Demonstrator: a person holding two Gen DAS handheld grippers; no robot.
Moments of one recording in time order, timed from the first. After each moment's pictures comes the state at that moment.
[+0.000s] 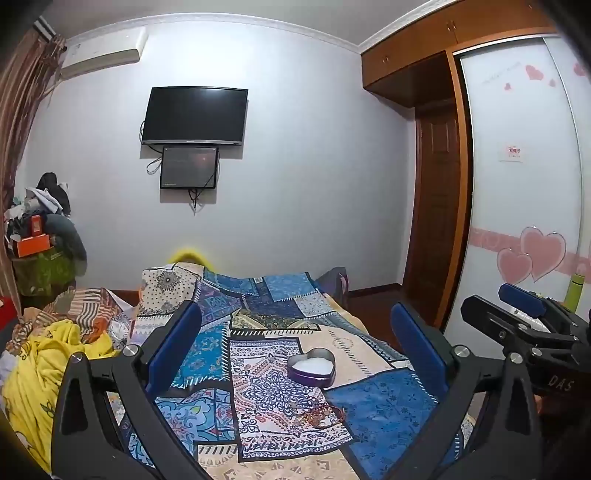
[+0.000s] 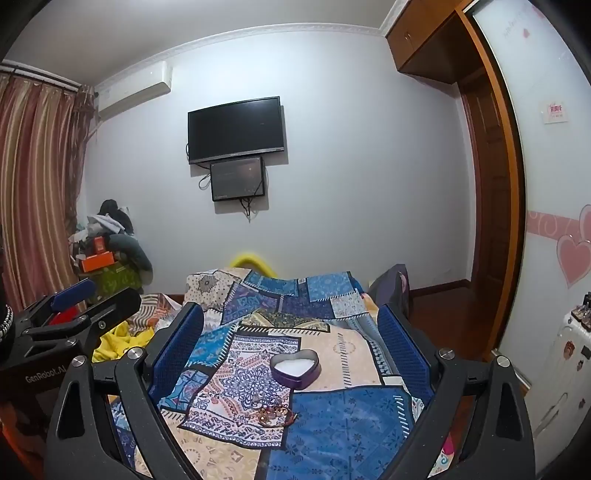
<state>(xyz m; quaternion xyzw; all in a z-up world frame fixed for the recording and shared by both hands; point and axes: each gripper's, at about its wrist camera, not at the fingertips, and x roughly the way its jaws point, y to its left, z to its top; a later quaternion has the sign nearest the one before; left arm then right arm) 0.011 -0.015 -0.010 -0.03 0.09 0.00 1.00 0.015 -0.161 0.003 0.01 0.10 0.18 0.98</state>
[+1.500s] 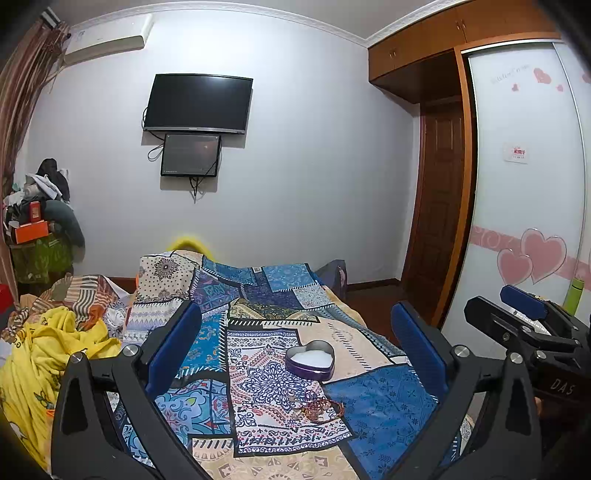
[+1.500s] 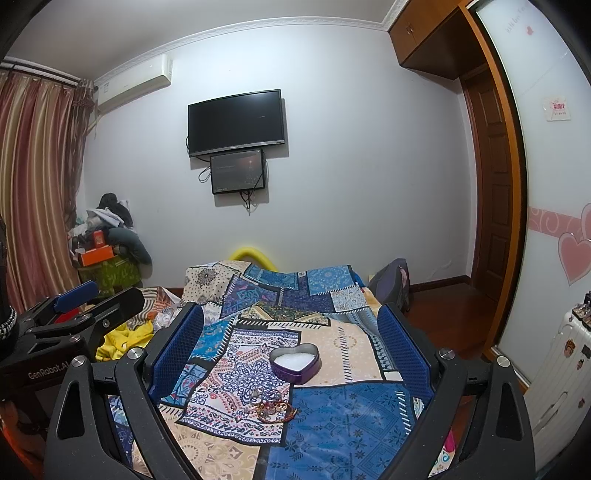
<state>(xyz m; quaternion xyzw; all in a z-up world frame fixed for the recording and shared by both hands) 0.017 -0.002 -0.015 -0.05 0.11 -0.01 0.99 0.022 -0.165 -0.002 0.01 0.12 0.18 0.98</state>
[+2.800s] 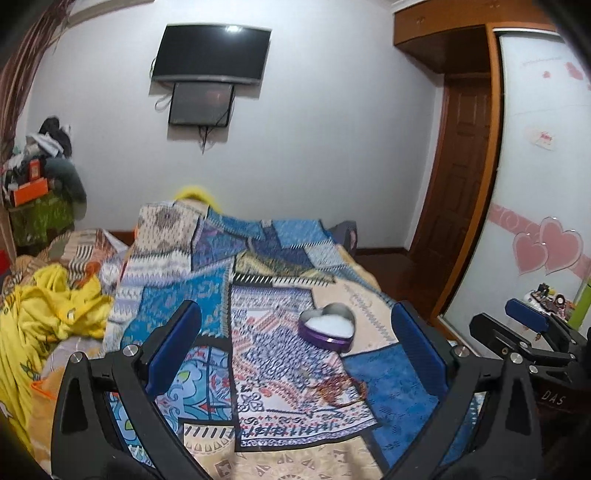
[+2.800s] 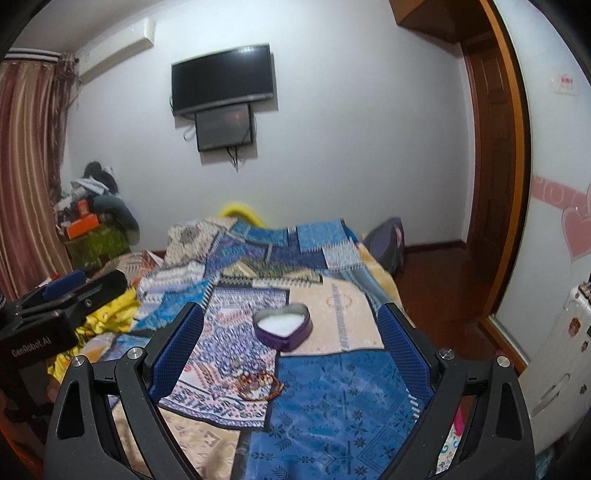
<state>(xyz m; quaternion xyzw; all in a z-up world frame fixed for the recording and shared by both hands) 0.084 0.025 -0.069 -0.08 0.21 0.01 0.98 0.073 -0.162 -0.050 0.00 0.22 0.16 0.96</state>
